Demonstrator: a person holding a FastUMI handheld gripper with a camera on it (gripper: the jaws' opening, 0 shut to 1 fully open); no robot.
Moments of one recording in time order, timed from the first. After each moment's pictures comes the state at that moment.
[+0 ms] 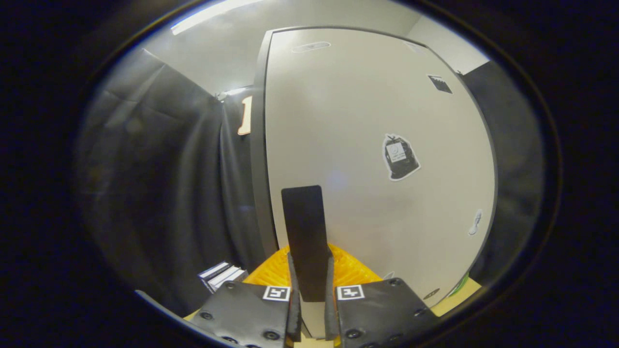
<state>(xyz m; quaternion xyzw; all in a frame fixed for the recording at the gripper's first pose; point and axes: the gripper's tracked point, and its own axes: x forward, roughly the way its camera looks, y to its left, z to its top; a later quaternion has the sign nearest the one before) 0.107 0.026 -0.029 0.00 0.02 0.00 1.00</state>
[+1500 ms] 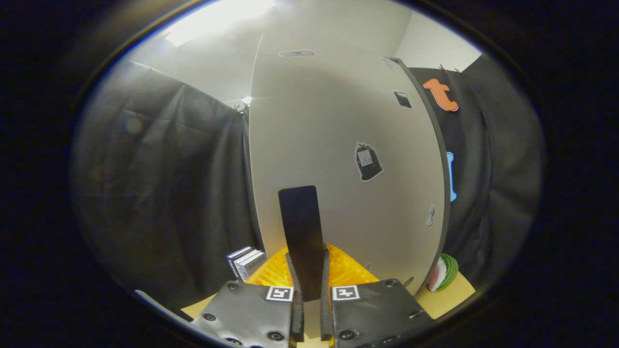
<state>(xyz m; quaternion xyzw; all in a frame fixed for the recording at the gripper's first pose) -0.010 -0.018 -0.007 0.01 0.03 0.07 1.00</state>
